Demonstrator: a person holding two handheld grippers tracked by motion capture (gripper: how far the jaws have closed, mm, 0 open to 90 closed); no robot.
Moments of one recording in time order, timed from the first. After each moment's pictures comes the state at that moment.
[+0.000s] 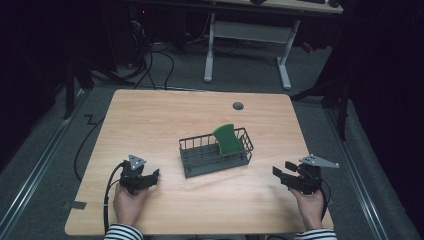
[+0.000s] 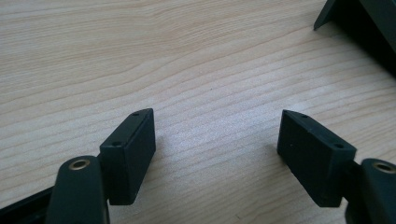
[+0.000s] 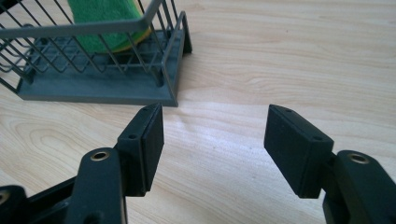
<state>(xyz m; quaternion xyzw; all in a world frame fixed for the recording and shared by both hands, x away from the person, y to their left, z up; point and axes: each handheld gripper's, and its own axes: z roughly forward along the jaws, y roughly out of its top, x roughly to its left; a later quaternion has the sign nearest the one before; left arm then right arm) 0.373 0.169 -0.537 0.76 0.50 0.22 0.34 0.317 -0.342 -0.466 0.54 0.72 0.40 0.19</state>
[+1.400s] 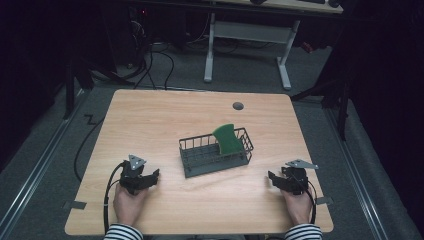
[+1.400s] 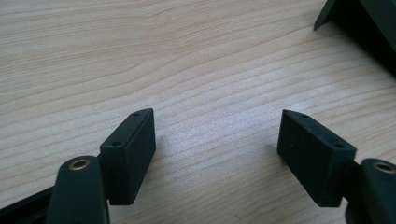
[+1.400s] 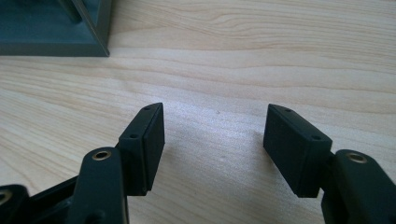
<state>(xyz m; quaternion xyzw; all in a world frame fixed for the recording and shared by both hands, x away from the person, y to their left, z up) 0.373 0.169 -0.536 0.76 0.50 0.22 0.34 0.340 -0.335 -0.525 0.57 0.73 0.31 0.22</state>
